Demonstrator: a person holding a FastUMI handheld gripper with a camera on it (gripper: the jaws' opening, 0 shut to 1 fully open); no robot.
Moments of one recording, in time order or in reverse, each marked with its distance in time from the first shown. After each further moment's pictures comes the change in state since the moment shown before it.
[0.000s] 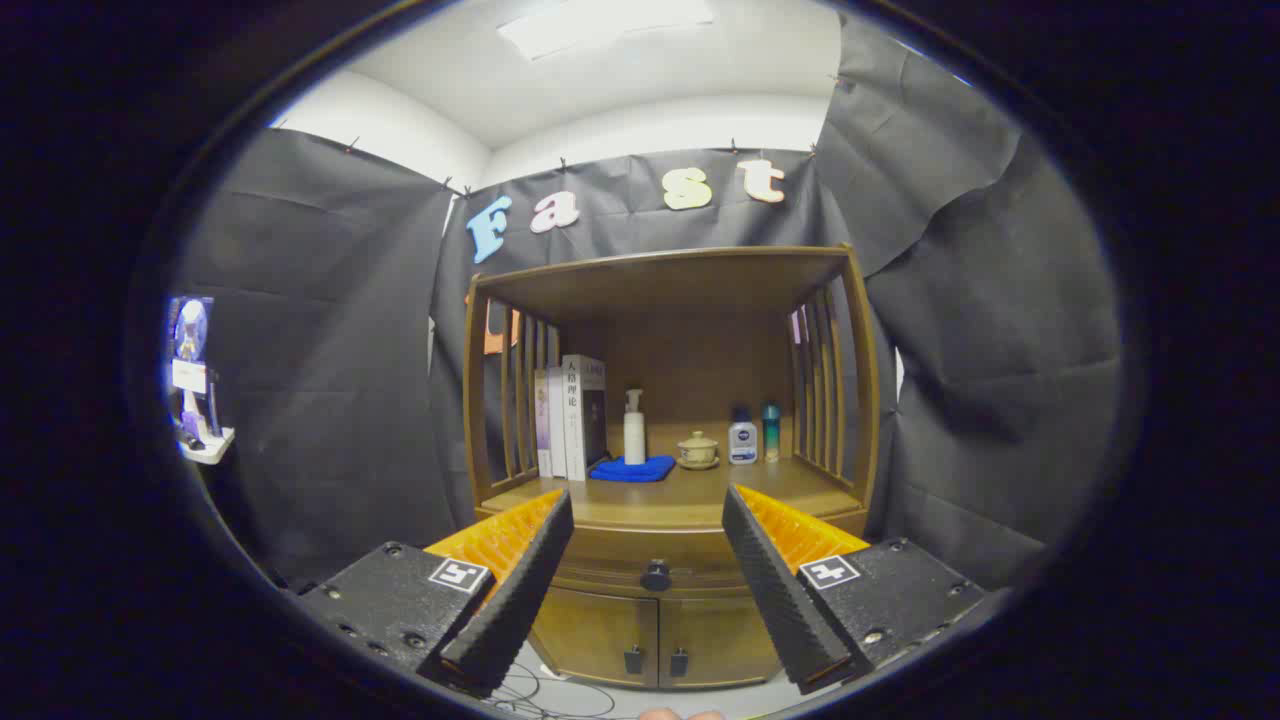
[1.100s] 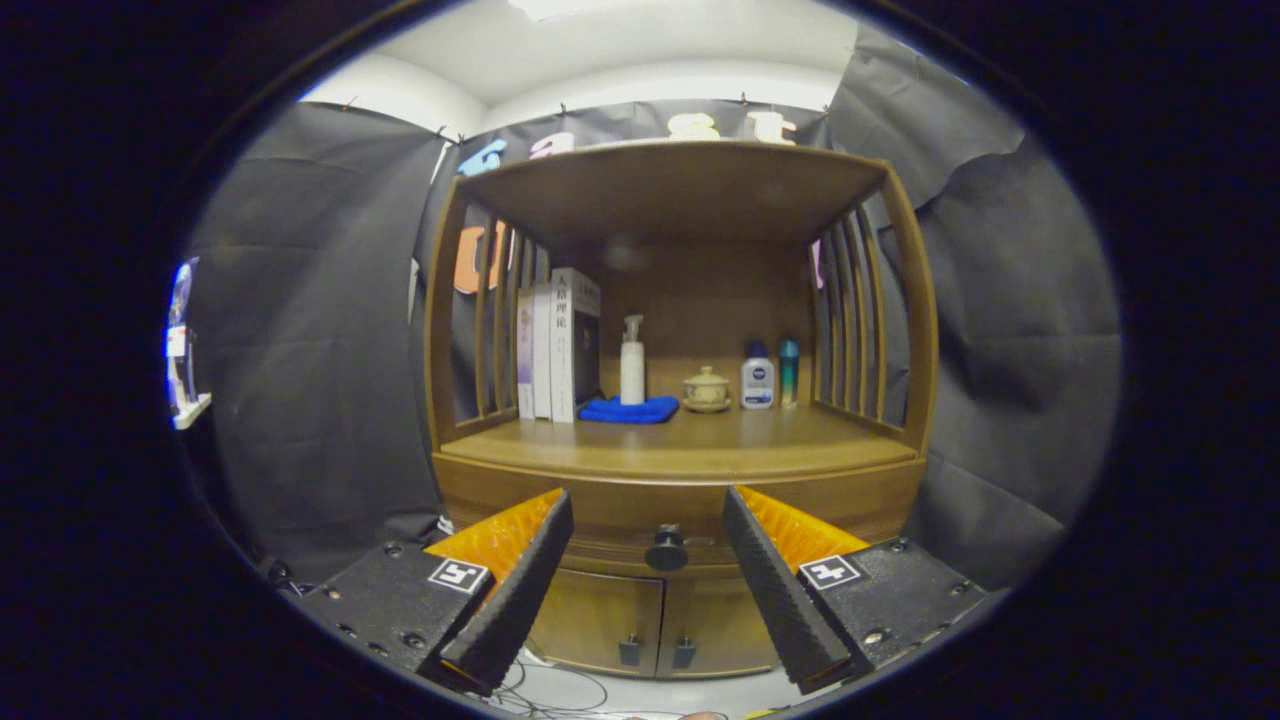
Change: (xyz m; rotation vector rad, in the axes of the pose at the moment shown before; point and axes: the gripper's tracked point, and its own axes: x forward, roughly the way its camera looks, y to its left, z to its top) arm 0.099 0.008 -0.105 -0.020 0.155 -0.039
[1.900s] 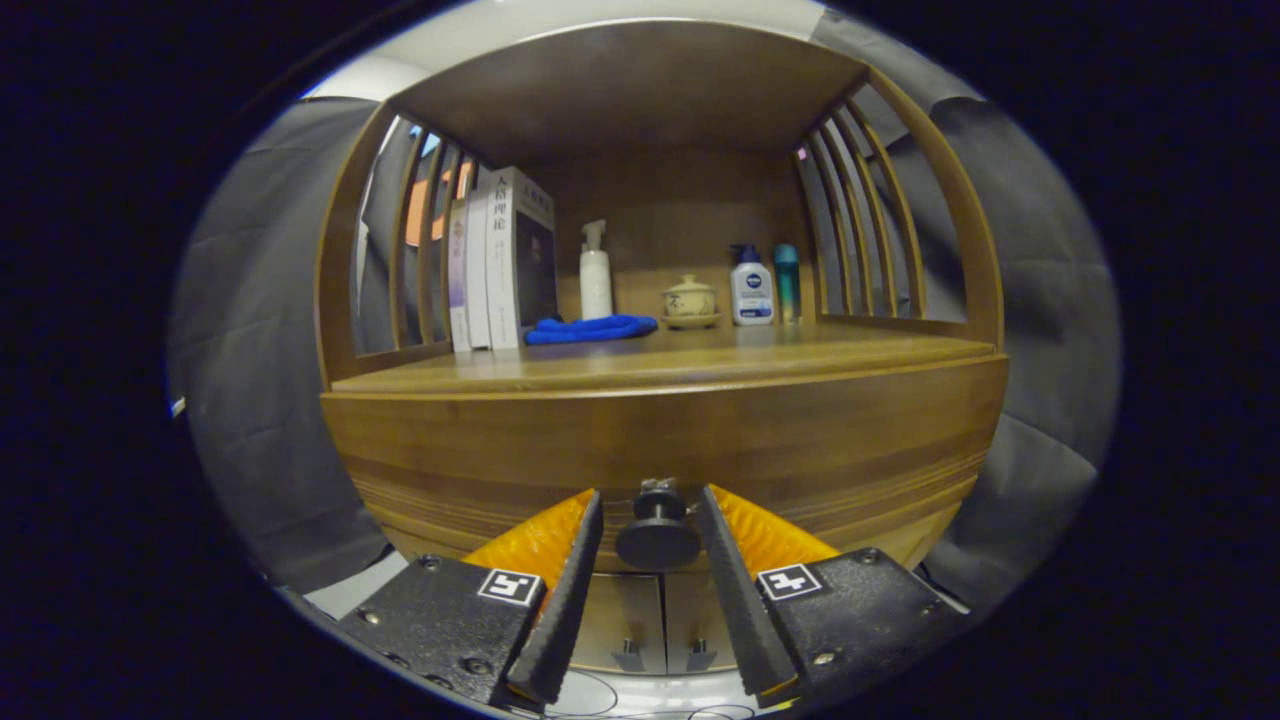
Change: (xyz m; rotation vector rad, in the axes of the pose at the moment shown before) arm 0.108 -0.016 -0.088 0.080 0.143 -0.074
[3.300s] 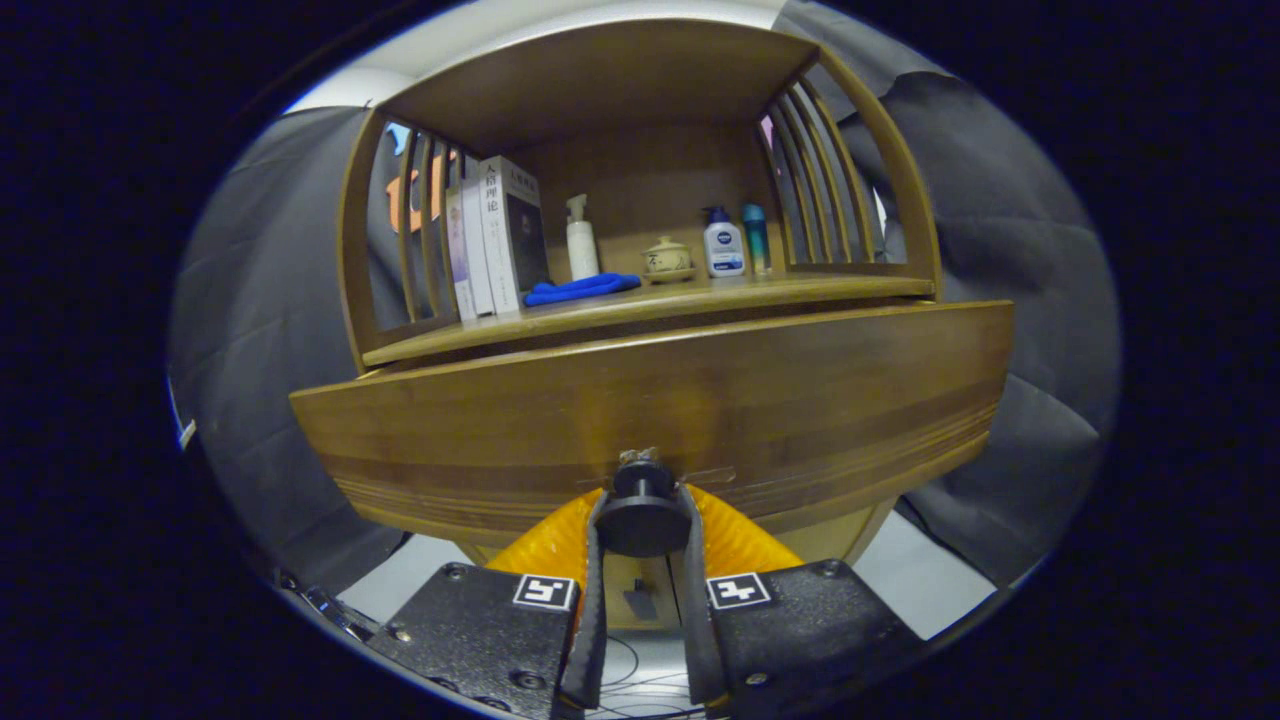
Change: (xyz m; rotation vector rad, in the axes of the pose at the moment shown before) arm -0.089 -0.007 -0.033 0.063 0.080 -0.008
